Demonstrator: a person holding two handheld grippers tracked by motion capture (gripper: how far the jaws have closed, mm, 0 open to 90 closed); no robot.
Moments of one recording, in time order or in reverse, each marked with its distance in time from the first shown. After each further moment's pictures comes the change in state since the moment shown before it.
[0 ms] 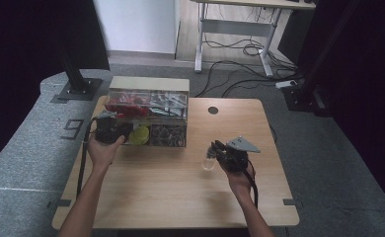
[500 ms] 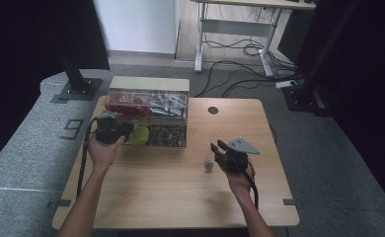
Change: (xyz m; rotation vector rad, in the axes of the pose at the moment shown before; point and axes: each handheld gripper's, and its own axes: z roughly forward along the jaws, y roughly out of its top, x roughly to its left) left arm -0.001 0.000 0.000 0.005 0.001 0.005; right arm 0.002 -0.002 -0.001 -0.006 -0.016 -0.002
